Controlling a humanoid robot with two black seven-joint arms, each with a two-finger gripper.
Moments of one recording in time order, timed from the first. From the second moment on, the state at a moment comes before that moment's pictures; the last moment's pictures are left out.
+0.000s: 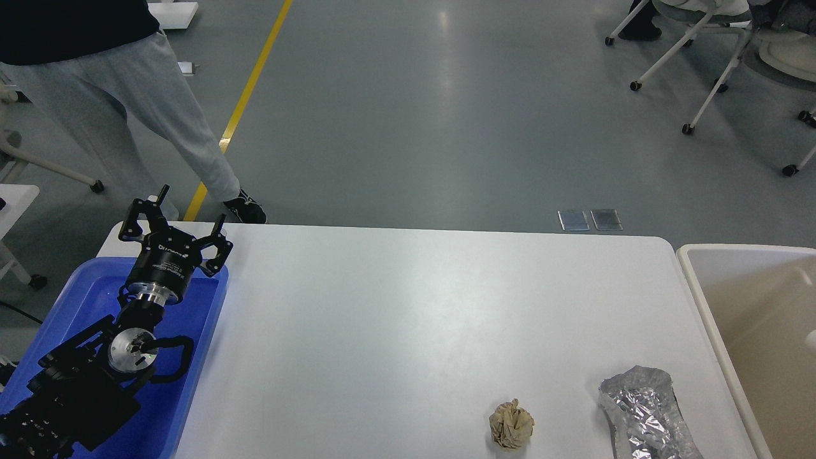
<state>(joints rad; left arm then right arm) -0.58 0.34 -0.74 -0.46 -0.16 -0.63 -0.53 0.46 -0.49 0.18 -0.05 0.06 0.15 0.30</state>
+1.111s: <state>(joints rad) -0.58 0.34 -0.74 -0.46 -0.16 -0.63 -0.53 0.52 -0.57 0.31 0.03 0.05 0.14 0.31</state>
